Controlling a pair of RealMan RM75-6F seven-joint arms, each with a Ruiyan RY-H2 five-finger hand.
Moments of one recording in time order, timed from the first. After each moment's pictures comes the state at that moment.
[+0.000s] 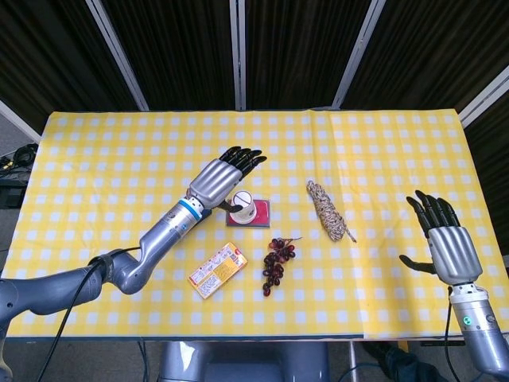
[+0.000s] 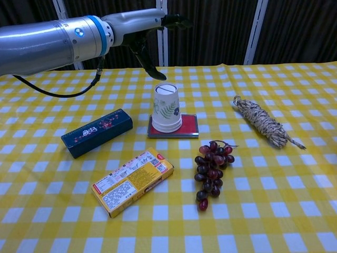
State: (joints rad) left arm -1.06 -1.55 -0.30 -1.32 1.20 0.79 0.09; right arm 0.27 -1.07 0.12 -1.69 -1.43 1.36 0.00
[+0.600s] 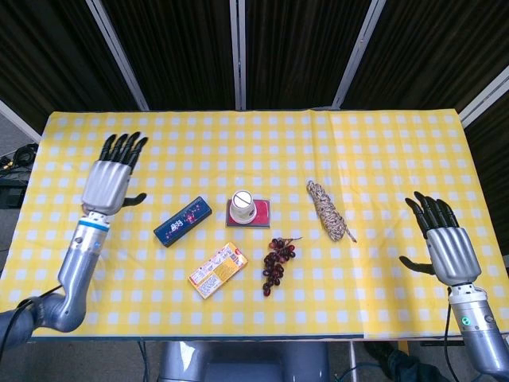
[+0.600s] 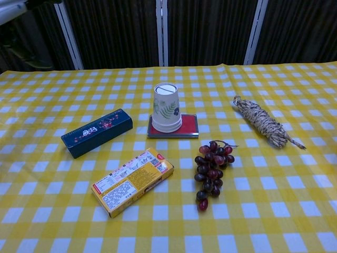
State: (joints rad) left arm -0.67 -1.34 -0.19 -1.54 1.13 1.28 0.35; right arm 0.27 -1.08 0.12 -1.70 -1.43 1.35 -0.04
